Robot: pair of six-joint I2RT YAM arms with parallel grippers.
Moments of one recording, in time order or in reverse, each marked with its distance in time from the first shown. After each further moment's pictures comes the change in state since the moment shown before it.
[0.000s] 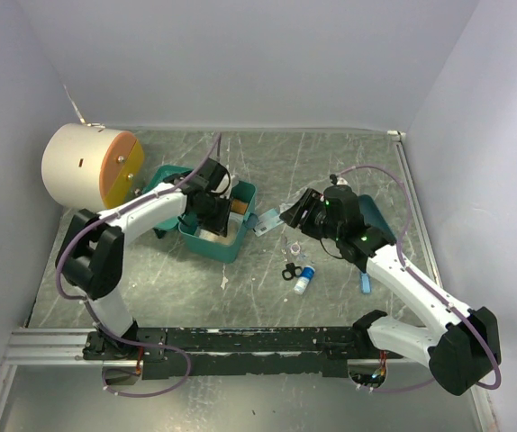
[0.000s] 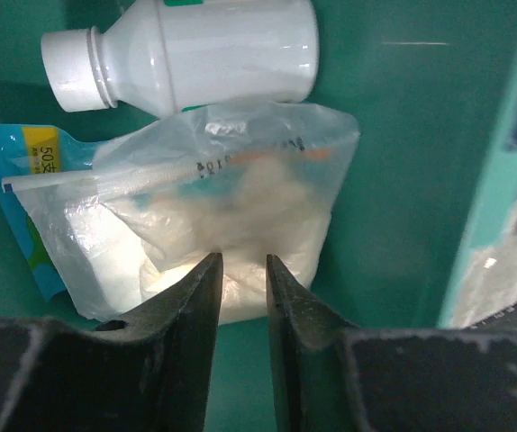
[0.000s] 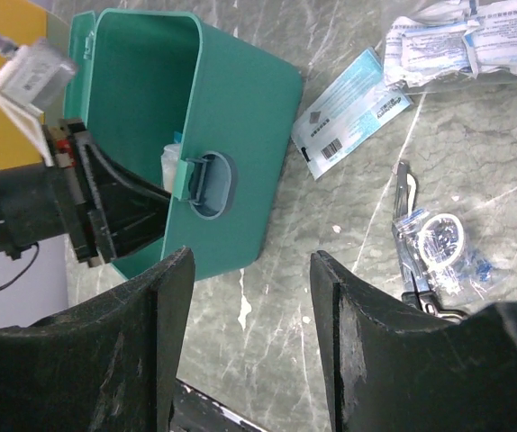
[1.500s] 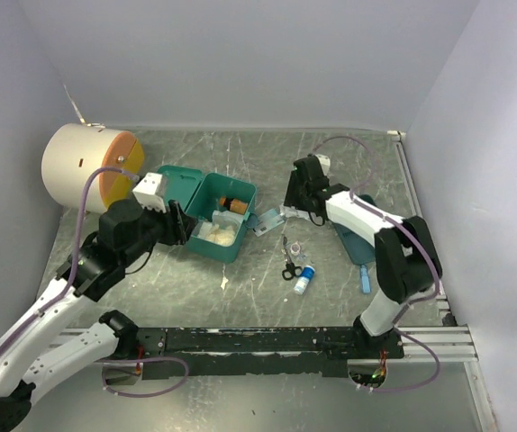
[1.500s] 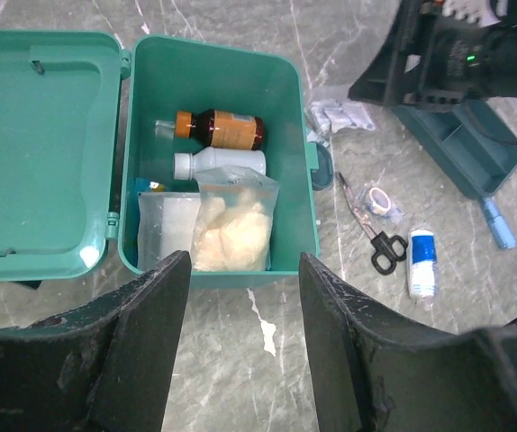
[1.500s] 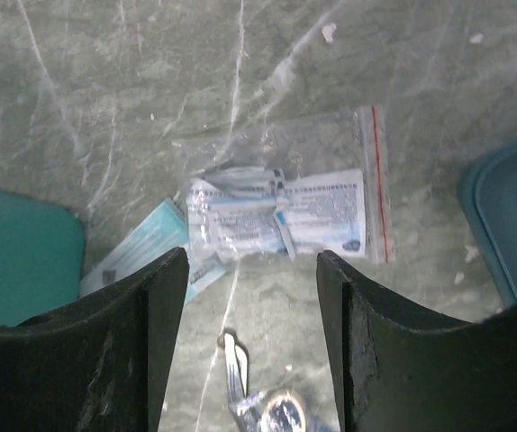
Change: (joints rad) left arm -0.046 -0.940 -0.426 0.250 -0.287 -0.081; right arm -0.074 0.582 0.305 -0.006 0.292 -0.300
